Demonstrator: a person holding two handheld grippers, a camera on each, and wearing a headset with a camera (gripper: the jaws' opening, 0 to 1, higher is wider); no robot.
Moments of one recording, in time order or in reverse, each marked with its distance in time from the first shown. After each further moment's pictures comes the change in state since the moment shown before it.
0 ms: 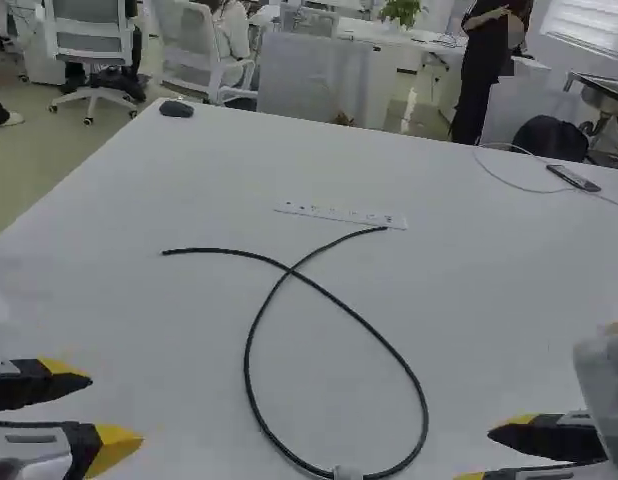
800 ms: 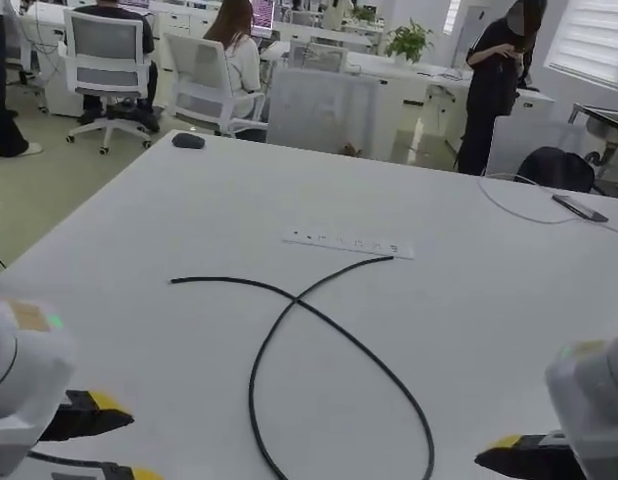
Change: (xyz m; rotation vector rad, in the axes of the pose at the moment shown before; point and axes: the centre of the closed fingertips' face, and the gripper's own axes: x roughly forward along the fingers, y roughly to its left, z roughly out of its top) left arm 0.008 -0.022 -0.014 0.042 0.055 -0.026; right arm 0.007 0.000 -0.010 -0.007 0.013 0.029
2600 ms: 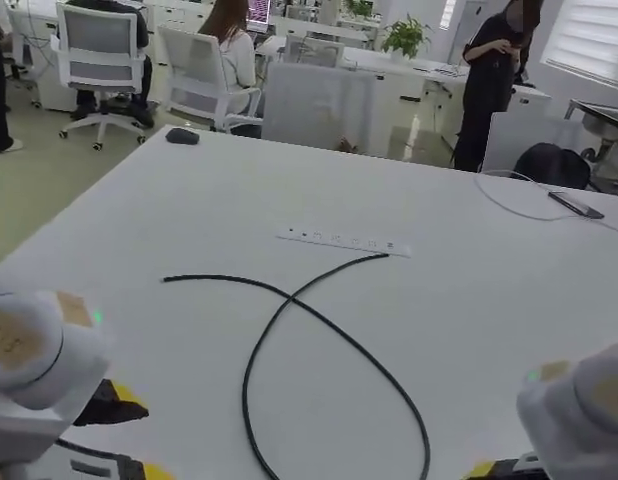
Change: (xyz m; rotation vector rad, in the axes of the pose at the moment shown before) left arm 0.019 -0.002 0.019 0.153 0.059 -0.046; right arm 0.012 0.012 -0.015 -0.059 0.068 0.067
